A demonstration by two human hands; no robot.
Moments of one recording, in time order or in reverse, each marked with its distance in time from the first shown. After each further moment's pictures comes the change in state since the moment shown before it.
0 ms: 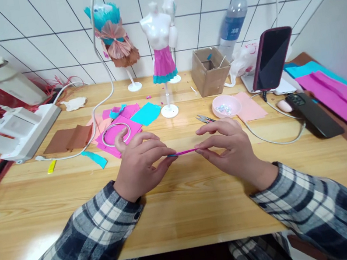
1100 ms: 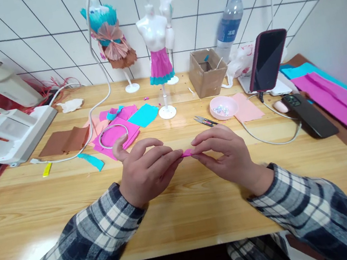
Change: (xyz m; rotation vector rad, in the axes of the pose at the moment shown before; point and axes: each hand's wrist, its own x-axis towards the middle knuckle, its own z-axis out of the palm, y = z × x) left_hand -0.002 0.012 0.008 0.137 0.167 0.166; right_hand 0.002 -0.014 0.000 0.163 0.003 -0.024
